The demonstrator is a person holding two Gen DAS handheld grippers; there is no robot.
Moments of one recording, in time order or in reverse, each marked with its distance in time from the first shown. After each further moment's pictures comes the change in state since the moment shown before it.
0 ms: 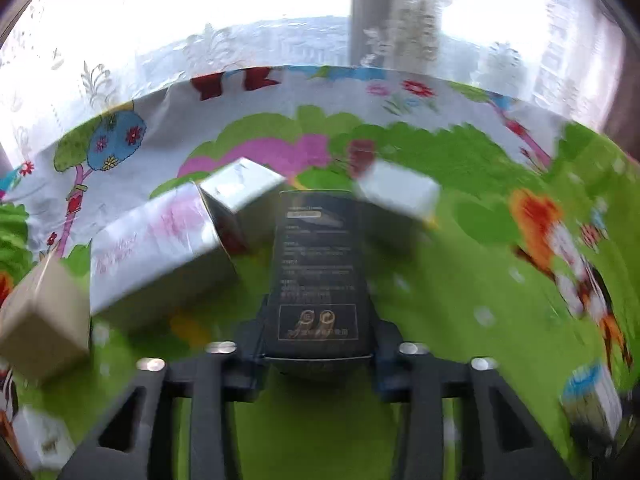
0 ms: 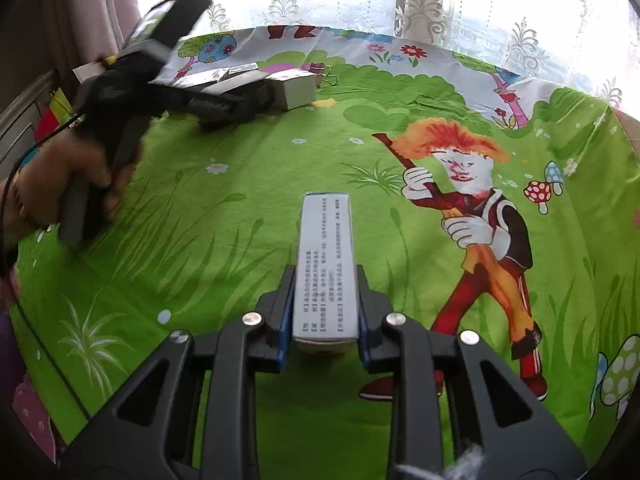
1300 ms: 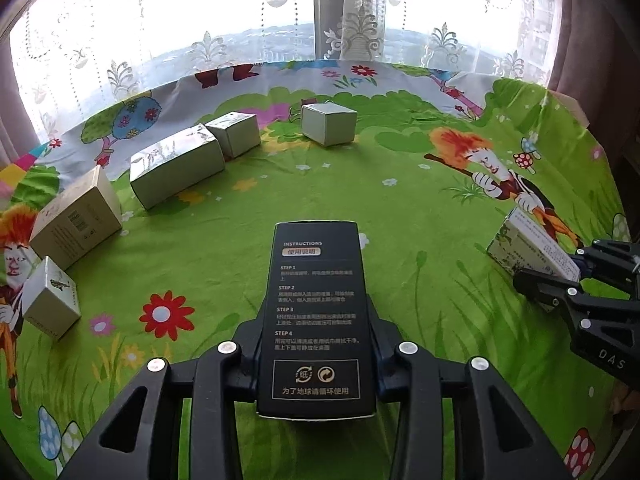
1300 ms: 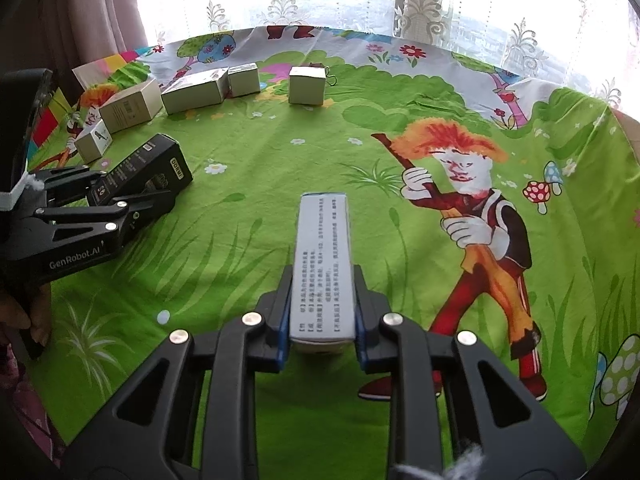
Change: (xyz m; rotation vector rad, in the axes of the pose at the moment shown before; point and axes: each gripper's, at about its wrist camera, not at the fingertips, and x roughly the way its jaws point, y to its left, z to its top) left arm -0.067 -0.033 -0.082 0.019 -0.019 -0.010; right arm 0.000 -0.001 0.001 -0.002 0.001 0.000
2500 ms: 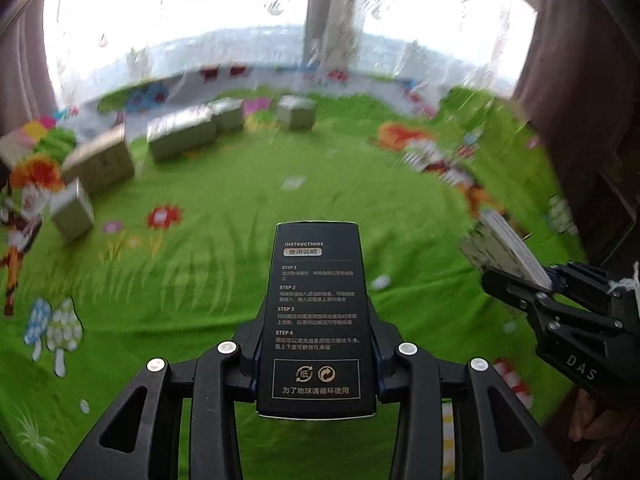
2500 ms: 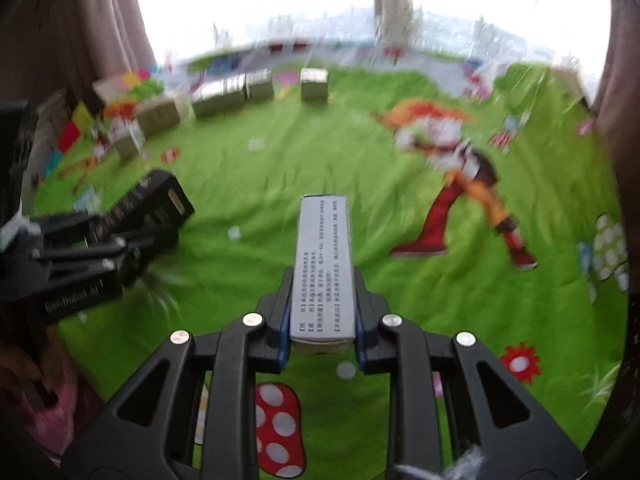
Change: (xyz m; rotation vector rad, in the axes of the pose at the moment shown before) left arm -0.086 -0.033 -0.052 -0.071 -0.034 -0.088; right arm -0.076 0.023 -0.056 0.103 -0.085 0.005
